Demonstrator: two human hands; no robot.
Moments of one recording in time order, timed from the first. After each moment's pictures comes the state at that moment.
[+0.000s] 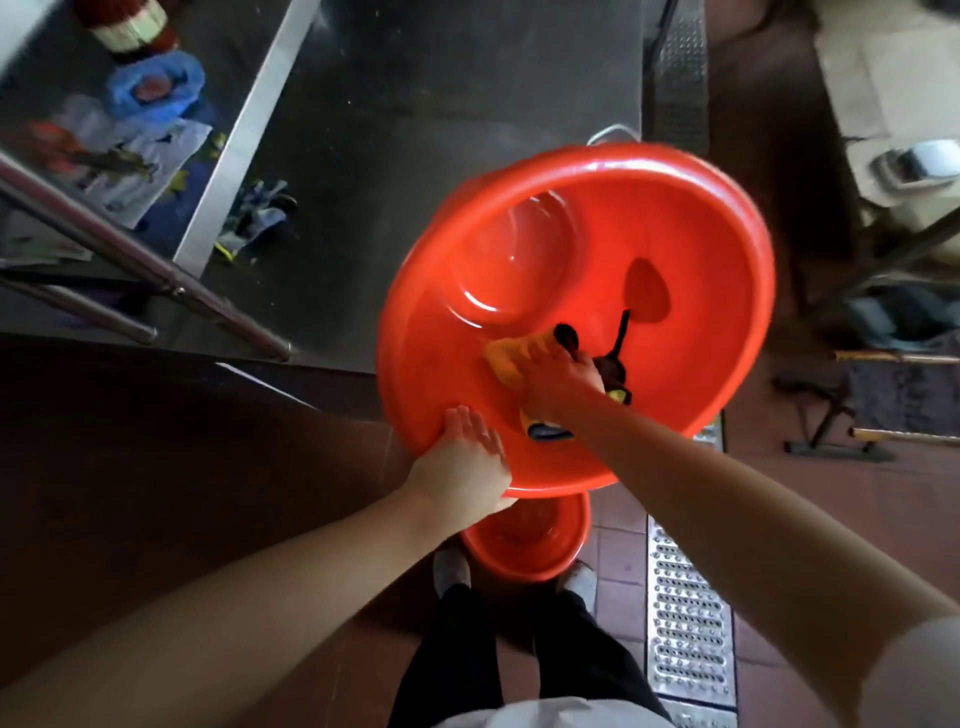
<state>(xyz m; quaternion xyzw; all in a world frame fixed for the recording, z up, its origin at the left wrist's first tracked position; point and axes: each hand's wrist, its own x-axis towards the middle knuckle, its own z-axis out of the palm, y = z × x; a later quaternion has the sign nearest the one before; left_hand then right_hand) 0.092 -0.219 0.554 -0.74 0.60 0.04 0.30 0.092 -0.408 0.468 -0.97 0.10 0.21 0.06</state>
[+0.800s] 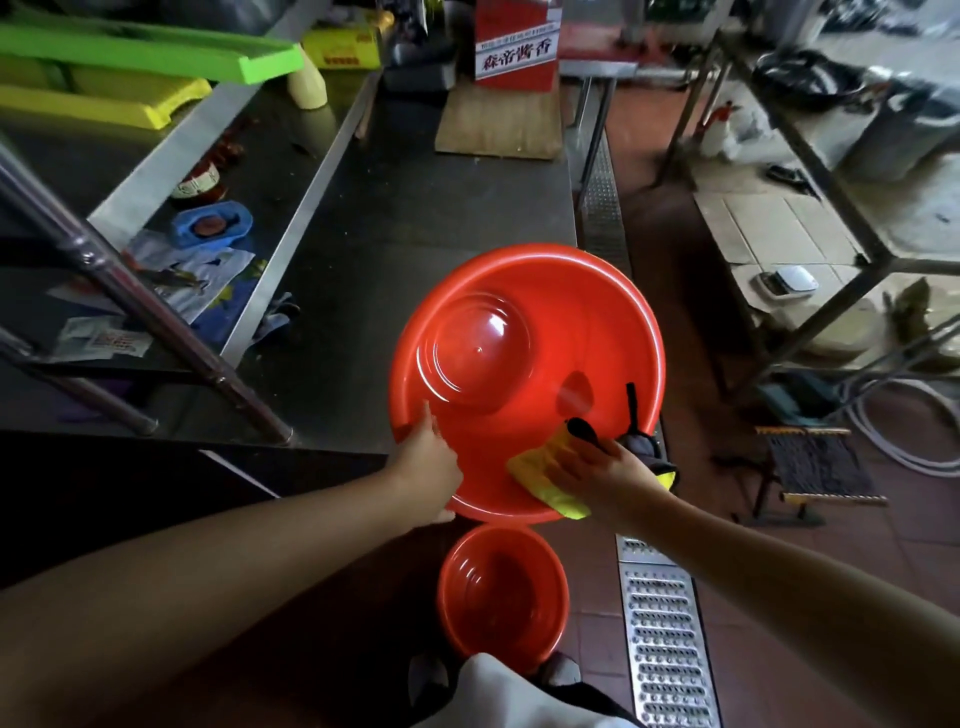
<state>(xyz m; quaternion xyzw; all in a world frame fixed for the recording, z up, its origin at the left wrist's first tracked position) 0.149 -0.213 0.626 -0.67 0.61 0.03 0.42 -0.016 -0.417 0.575 -0.97 -0.06 0.15 -0.19</state>
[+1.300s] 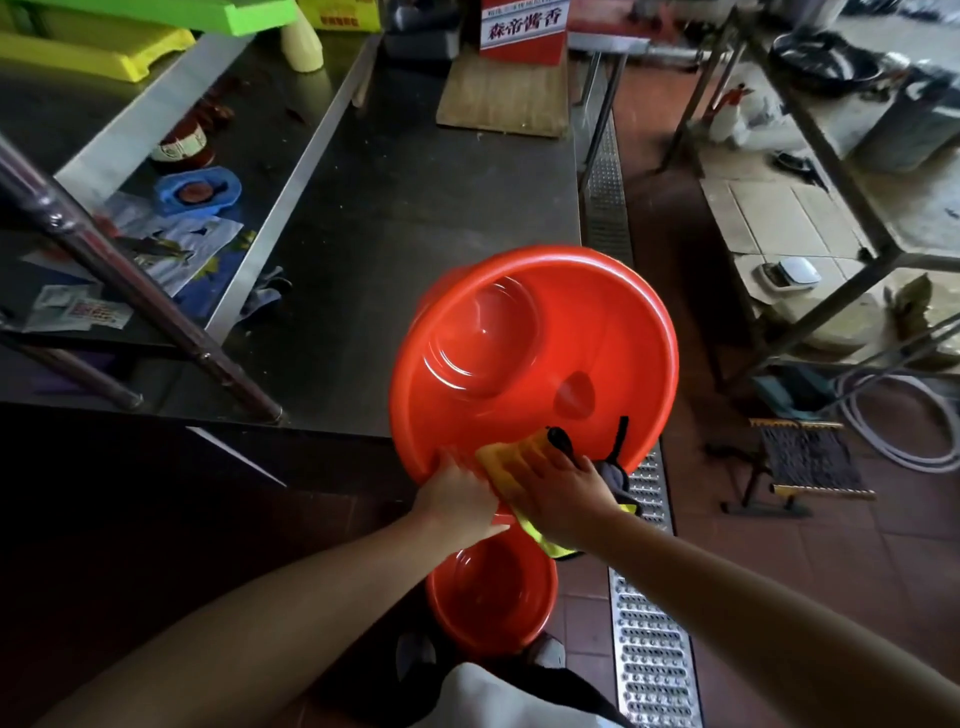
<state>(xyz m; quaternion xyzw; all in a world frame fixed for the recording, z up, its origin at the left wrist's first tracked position) 0.098 -0.223 0.571 -0.77 0.59 0.06 0.22 -0.002 -0.368 0.537 -0.97 0.07 0.21 0.01</state>
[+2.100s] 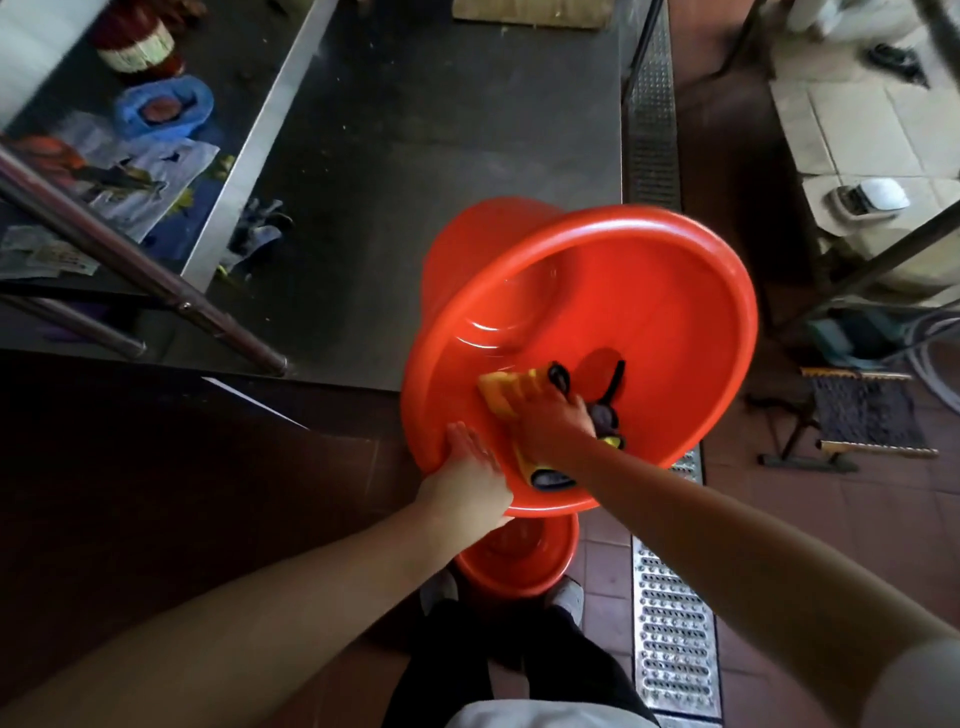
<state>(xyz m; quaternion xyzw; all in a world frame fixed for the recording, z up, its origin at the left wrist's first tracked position) 0.087 -0.221 0.557 -0.73 0.61 0.08 0.30 0.073 -0.380 0.474 -0.95 0.16 0.26 0.10</state>
